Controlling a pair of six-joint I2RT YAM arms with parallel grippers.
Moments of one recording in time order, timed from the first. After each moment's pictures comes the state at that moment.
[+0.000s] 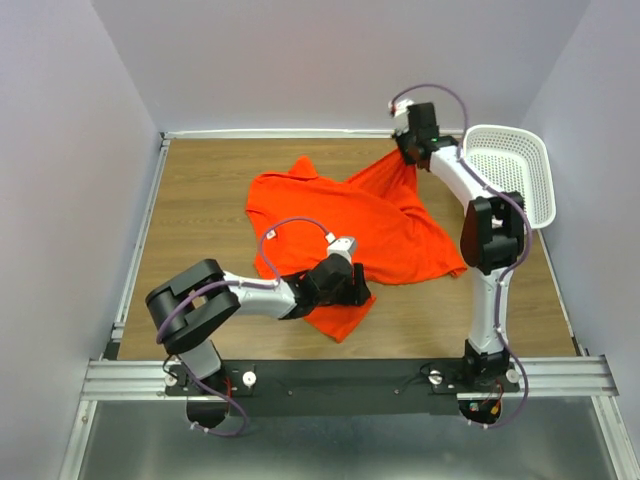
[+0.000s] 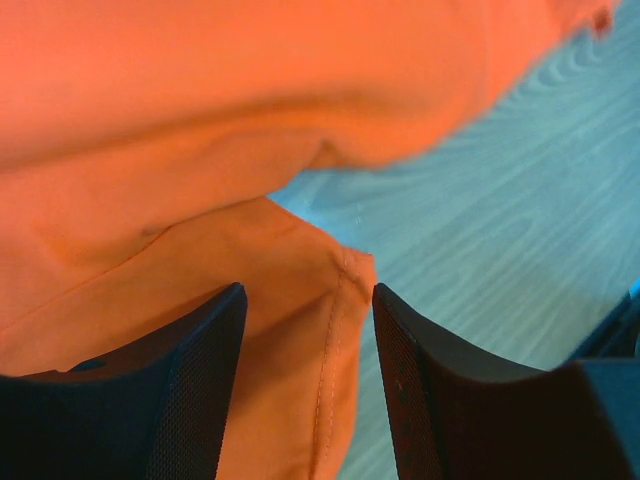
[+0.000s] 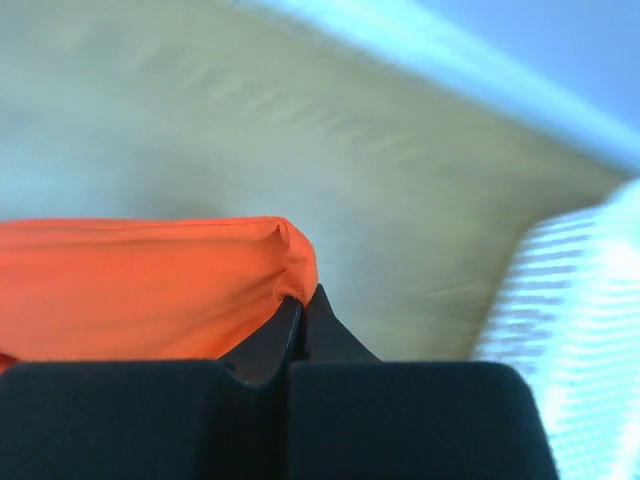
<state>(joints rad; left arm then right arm) -1.02 1.66 0.70 0.31 -0.09 -0.76 0.27 2.17 1.84 -0.42 0.10 -0.30</state>
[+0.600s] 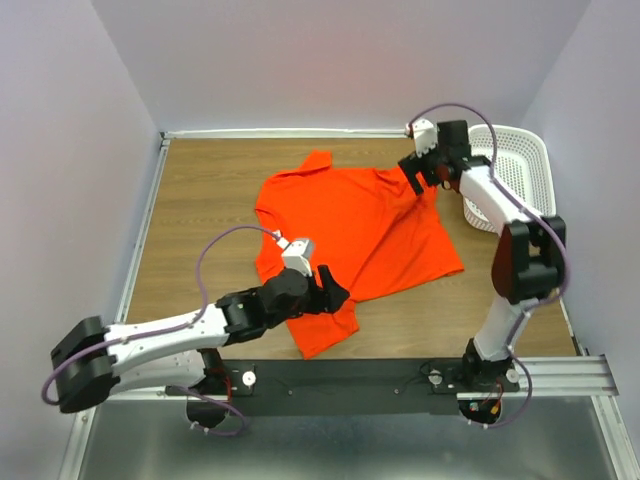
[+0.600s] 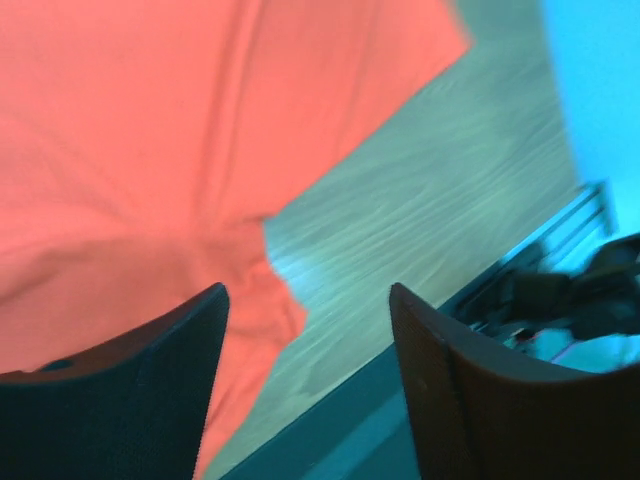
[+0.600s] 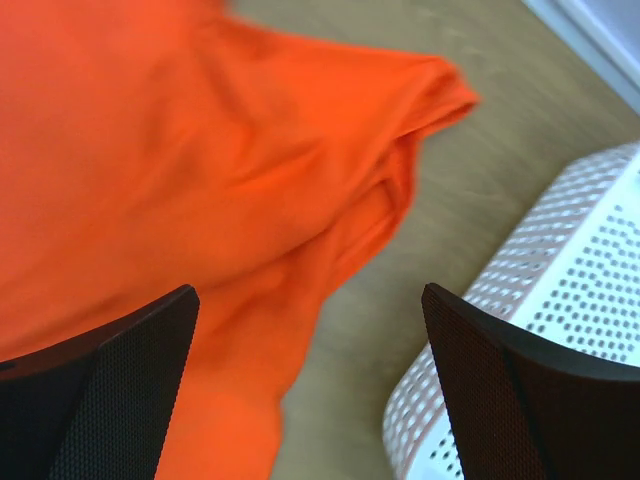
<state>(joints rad) -1.11 1.05 0.50 0.03 -0.25 -0.90 0.17 1.92 1.55 -0.36 0.01 -0.45</state>
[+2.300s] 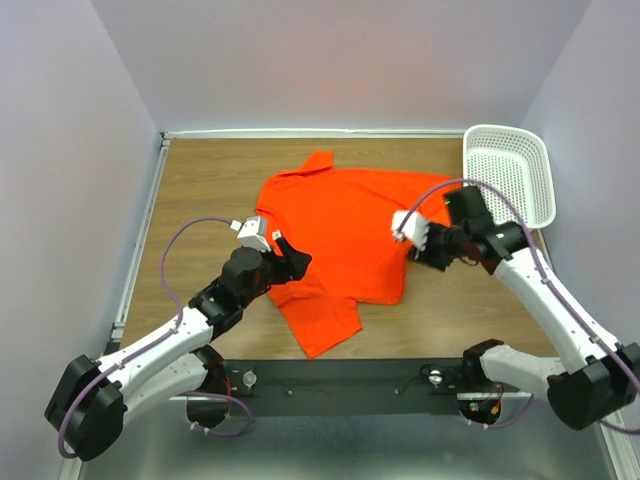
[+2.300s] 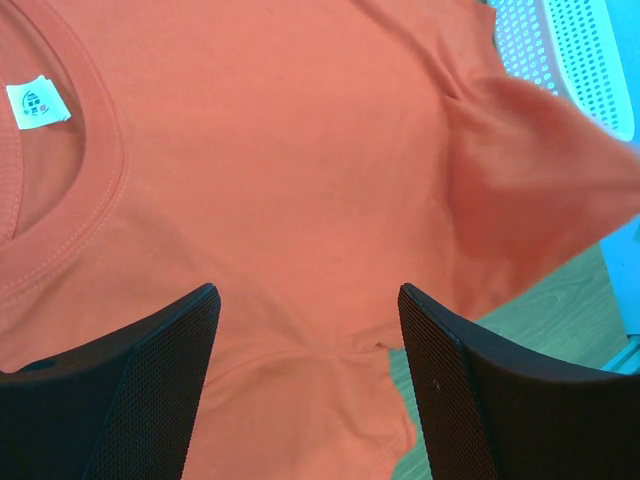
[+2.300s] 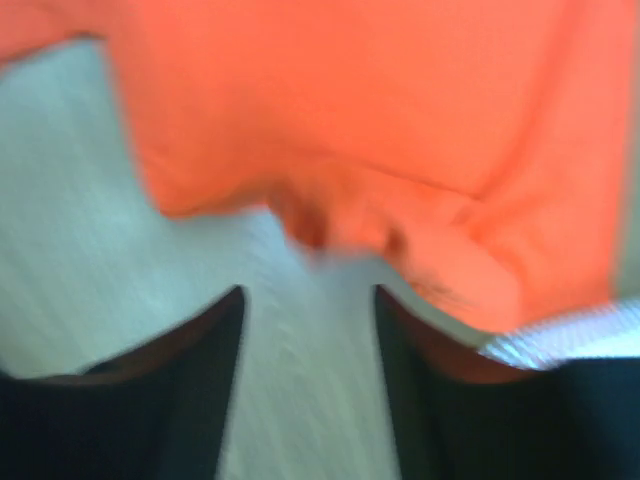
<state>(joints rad) -0.68 0.86 0.37 0.16 -0.14 -0.71 0.29 1.11 1.03 -0.86 -0.29 -0.95</state>
